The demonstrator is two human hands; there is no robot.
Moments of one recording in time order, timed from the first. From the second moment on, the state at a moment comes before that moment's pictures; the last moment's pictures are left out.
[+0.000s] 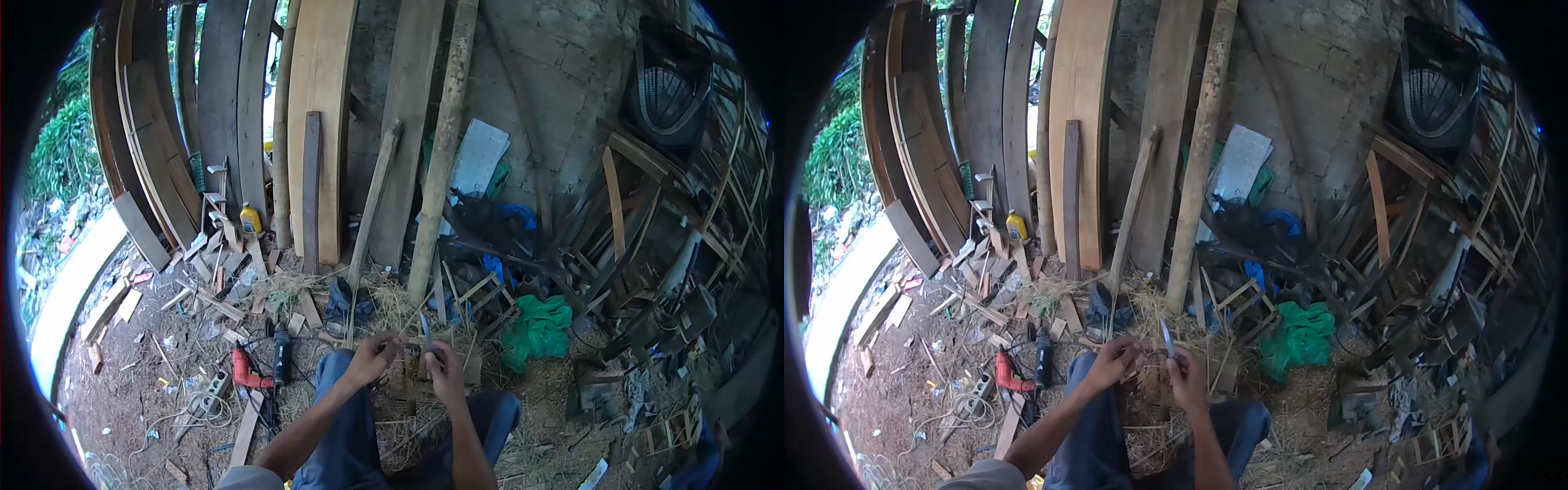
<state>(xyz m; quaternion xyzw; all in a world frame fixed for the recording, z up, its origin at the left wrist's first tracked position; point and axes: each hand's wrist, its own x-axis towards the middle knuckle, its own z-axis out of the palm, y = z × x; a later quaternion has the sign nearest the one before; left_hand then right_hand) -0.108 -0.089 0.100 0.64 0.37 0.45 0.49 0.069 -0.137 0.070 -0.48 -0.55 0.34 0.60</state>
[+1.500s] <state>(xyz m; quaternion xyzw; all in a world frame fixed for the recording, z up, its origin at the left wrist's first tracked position) -0.136 -0.152 0.077 0.80 0.38 0.38 0.25 0.096 -0.147 0.101 -0.50 -0.43 0.63 0.42</state>
